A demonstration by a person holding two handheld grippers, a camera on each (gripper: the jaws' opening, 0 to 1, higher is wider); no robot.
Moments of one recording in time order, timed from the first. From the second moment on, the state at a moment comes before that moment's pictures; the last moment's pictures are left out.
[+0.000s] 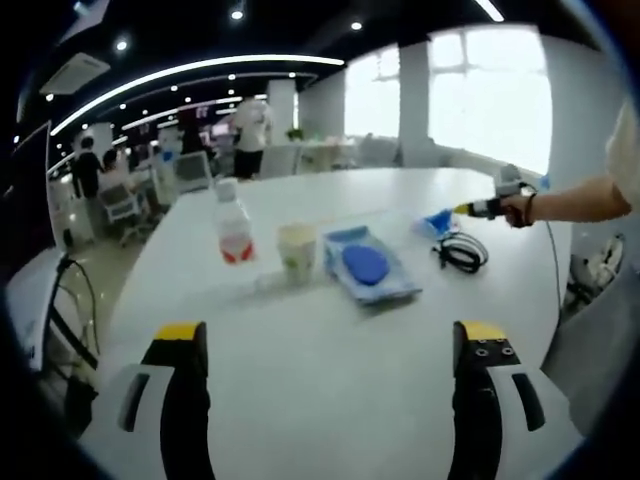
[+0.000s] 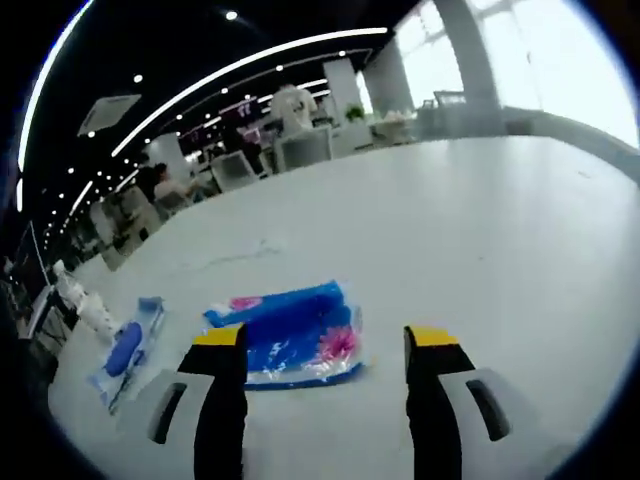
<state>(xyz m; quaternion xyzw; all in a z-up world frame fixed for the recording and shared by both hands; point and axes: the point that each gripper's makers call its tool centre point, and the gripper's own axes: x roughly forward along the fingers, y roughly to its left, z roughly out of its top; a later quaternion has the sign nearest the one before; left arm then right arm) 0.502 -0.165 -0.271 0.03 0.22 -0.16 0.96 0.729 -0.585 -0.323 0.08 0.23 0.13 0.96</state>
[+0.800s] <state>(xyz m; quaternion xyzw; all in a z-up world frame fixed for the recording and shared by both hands) 0.497 -0.191 -0.260 0.02 0.19 -0.19 0.96 0.585 -0.456 -0.269 0.04 0.19 0.35 0.92</state>
